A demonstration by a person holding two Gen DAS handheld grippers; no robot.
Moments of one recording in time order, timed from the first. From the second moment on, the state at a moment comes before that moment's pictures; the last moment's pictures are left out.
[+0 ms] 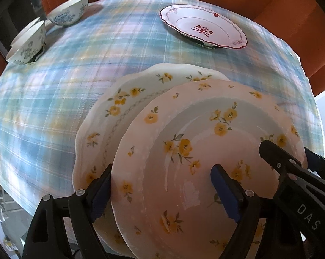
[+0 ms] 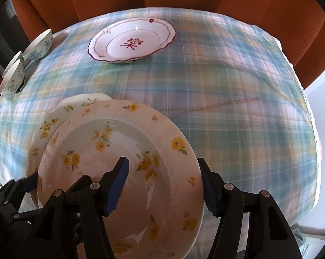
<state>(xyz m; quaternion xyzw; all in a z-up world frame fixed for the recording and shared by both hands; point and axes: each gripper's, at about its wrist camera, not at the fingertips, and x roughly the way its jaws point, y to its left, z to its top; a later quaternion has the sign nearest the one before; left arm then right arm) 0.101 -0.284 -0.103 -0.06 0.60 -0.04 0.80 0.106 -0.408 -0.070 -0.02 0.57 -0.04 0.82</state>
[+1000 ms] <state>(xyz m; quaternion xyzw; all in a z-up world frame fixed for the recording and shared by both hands) 0.083 -0.261 -0.087 -0.02 0.59 0.01 0.80 0.102 -0.397 -0.081 -0.01 0.59 -0.01 0.81</state>
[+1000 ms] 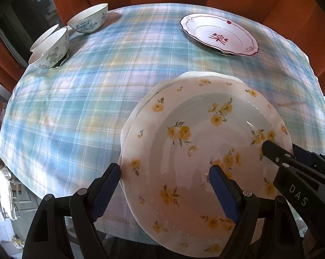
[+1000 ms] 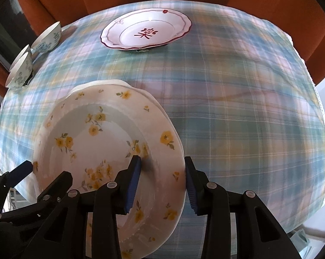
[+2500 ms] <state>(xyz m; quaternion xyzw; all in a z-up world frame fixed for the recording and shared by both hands) 0.232 -0.222 -0.007 0.01 0.47 -0.09 0.88 0.195 -0.338 0.034 -0.01 0.44 -0.13 0.89</state>
